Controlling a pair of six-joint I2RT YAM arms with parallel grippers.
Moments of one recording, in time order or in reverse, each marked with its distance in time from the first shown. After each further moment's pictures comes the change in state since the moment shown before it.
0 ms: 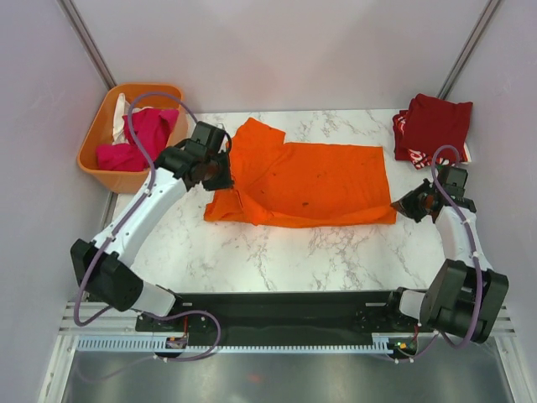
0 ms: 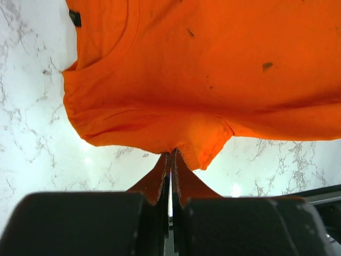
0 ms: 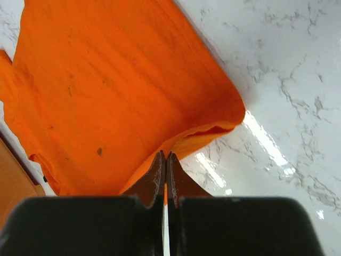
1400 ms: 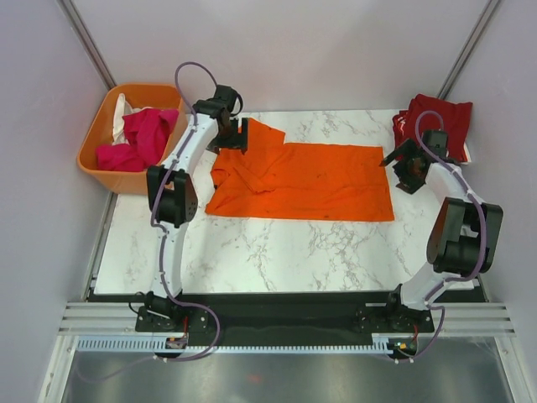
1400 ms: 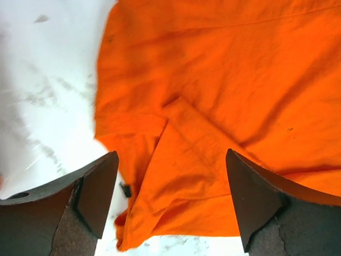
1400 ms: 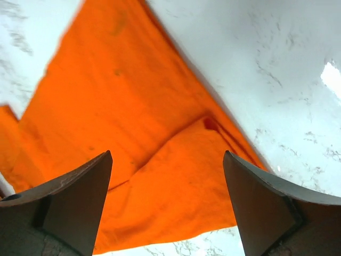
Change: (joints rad) left arm 0.187 0.968 0.942 -0.142 0.009 0.309; right arm 0.118 0.497 0.356 0.147 0.138 0.042
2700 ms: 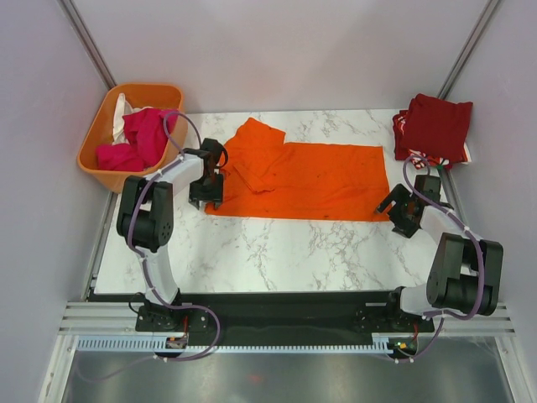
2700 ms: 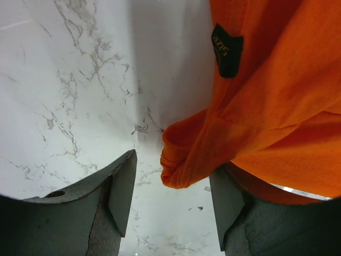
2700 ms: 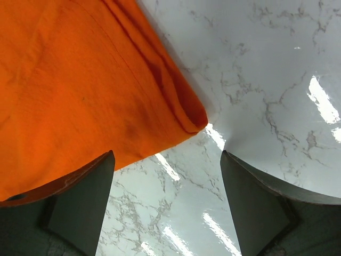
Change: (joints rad) left arm 0.035 -0.444 -0.985 0.255 -0.135 -0.029; right arm -0.006 -0.307 -0.478 0.059 0.002 -0.155
